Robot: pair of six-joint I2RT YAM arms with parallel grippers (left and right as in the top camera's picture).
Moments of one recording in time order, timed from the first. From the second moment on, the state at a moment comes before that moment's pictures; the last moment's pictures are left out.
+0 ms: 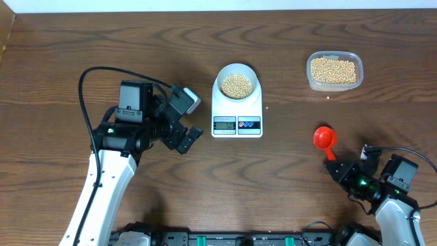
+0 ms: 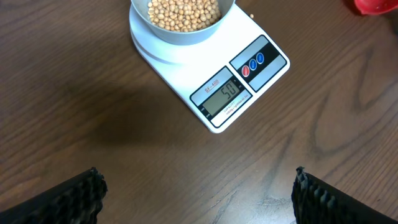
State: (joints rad) left arm -0.14 1.23 1.00 -0.78 0.43 0.51; right arm -0.52 1.08 0.25 -0.36 -0.68 0.26
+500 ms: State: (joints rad) left arm -0.14 1.23 1.00 -0.78 0.43 0.51; right arm -0.52 1.08 0.25 -0.30 -0.64 0.31
